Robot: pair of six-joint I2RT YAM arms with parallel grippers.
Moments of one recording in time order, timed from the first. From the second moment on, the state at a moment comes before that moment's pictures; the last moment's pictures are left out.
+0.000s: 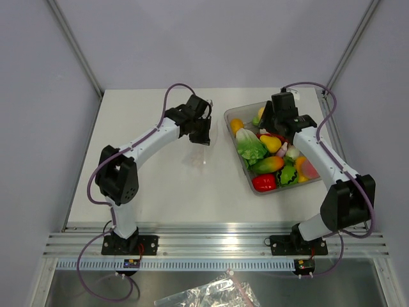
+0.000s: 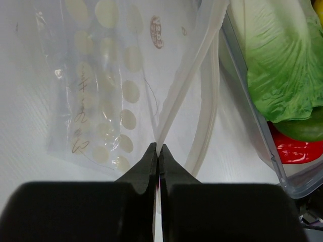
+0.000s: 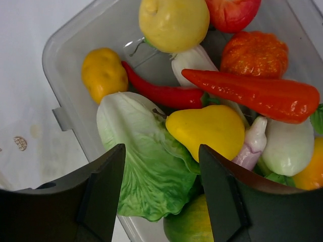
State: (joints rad) left arm -0.60 1.87 1.62 -0.72 0.11 -0.43; right arm 0.30 1.48 1.31 -0.54 0.24 0.52
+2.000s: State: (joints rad) left arm -0.61 1.87 1.62 -0.72 0.00 -0.46; right arm -0.04 1.44 1.07 -0.15 0.01 0.73
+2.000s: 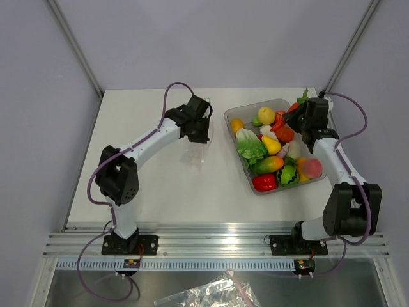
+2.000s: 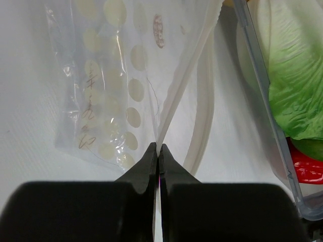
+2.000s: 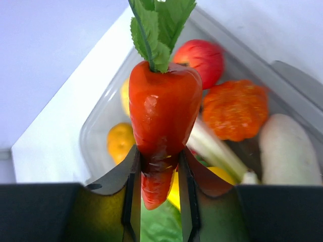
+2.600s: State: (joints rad) left arm -0.56 1.87 1.63 -0.74 0.21 -0.45; right arm 0.52 1.44 1.18 -0.11 0.07 0.67
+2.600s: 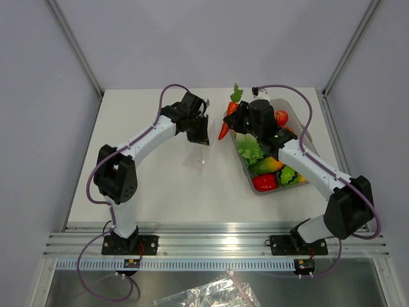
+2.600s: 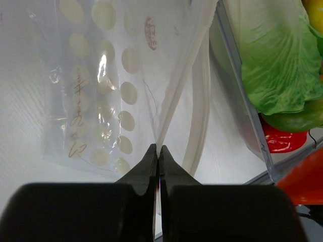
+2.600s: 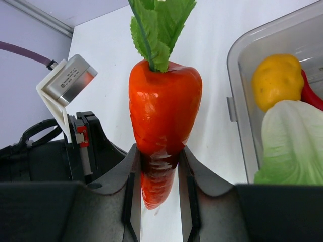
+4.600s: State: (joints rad) left arm -0.54 1.94 1.75 -0.60 0.51 -0.60; right arm 0.72 1.34 1.04 -0.17 0.34 0.55
